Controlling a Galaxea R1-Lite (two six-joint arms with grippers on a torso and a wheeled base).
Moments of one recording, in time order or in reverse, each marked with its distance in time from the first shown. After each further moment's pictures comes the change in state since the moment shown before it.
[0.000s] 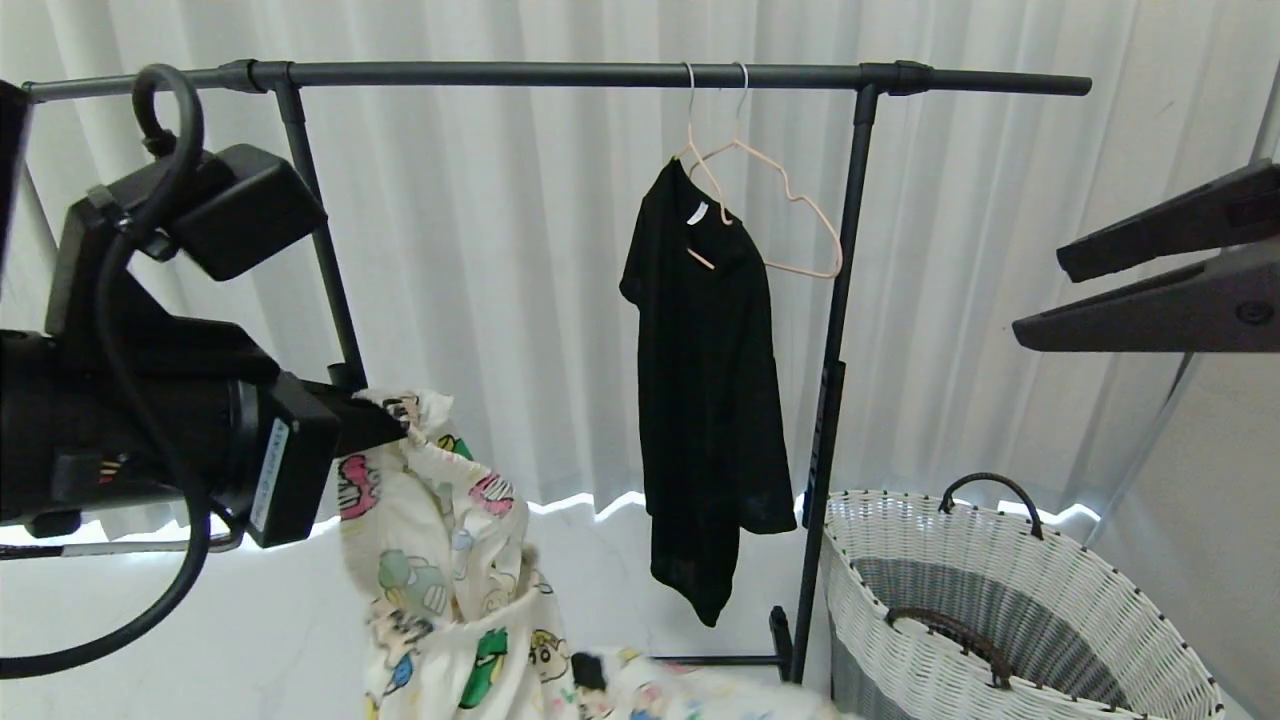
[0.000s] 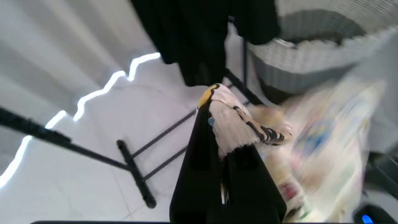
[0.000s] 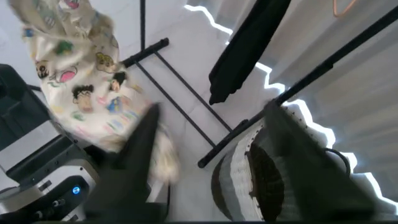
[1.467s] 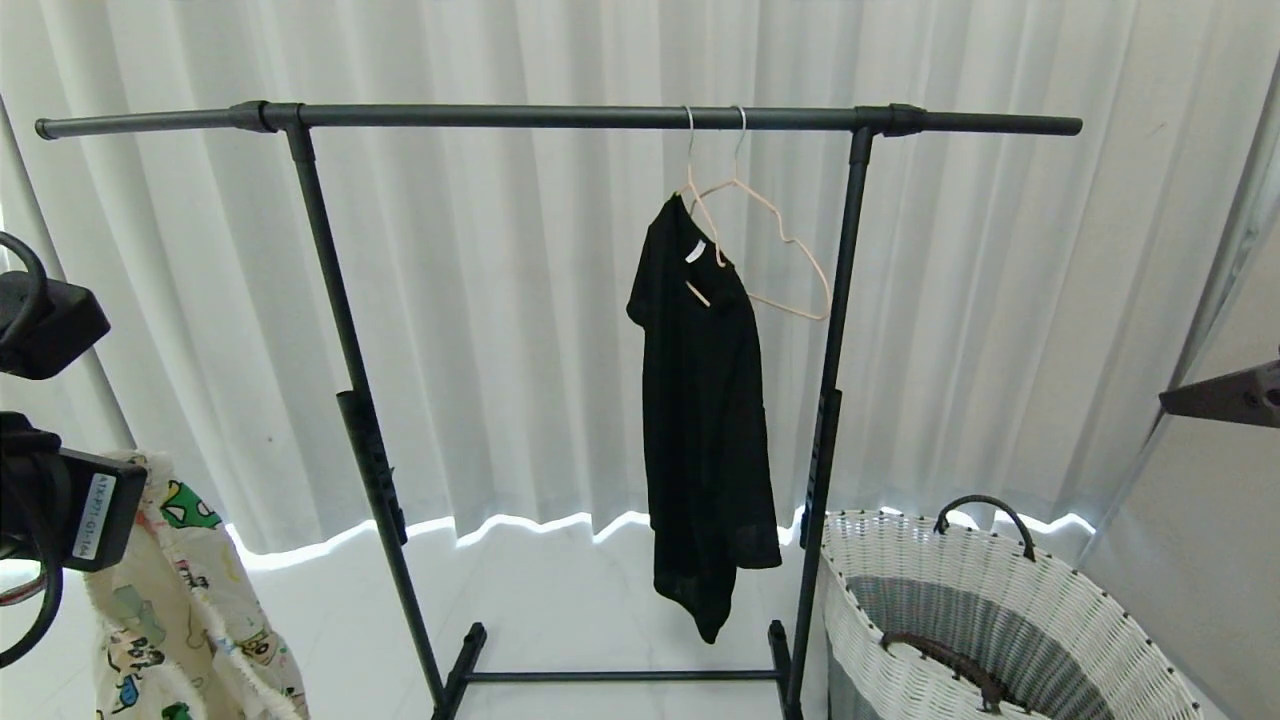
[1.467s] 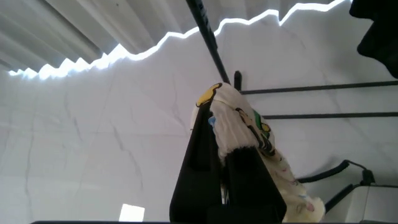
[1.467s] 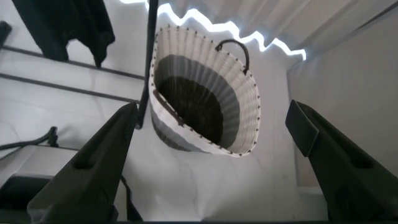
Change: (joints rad) left arm 0.493 -0.111 0.237 -0.039 0.261 0.093; right arm -0.369 -0.134 0.348 -0.053 -0.311 0.123
